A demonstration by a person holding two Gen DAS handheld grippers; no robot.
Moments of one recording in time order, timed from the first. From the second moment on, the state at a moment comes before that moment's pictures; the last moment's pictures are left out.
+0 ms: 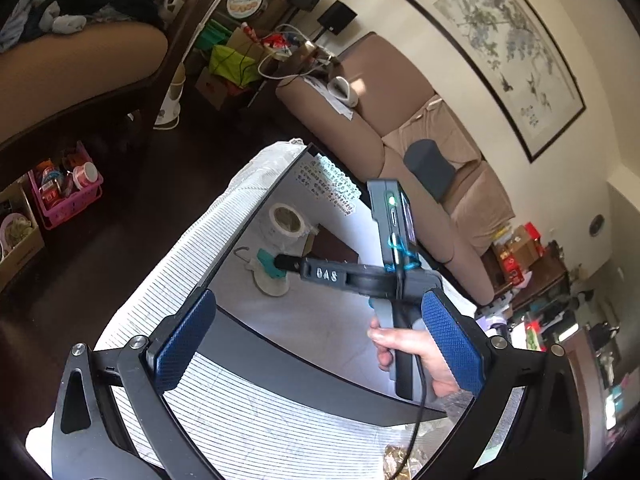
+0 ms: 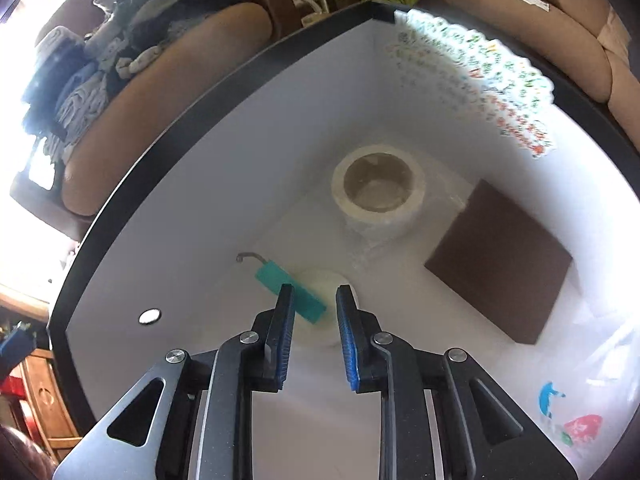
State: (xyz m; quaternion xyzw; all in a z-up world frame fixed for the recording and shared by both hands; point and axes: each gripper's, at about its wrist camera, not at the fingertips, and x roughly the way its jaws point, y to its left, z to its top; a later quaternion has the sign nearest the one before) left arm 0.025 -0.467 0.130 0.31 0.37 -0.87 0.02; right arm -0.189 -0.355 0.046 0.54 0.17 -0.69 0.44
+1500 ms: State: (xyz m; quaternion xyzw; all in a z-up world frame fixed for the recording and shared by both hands) left arm -0.030 -0.209 0.156 0.41 0.12 -0.90 -0.11; right arm -0.093 0.038 0.146 0.46 0.00 -0.82 0.34
